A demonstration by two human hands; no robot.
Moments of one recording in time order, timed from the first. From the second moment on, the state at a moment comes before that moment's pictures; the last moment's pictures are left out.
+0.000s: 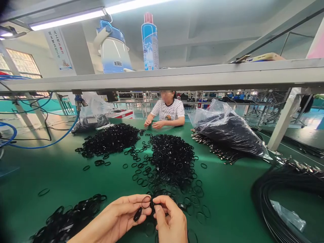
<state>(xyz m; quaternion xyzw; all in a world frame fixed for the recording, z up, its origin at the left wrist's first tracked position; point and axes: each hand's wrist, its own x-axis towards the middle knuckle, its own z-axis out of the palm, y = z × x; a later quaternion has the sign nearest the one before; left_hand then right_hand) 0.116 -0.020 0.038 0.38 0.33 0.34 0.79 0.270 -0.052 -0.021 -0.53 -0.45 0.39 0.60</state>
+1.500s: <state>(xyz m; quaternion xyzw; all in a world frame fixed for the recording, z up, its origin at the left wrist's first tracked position) 0.117 -0.031 0.043 0.40 0.42 0.34 0.74 0.267 -0.059 -0.030 -0.48 -0.70 0.12 0.52</state>
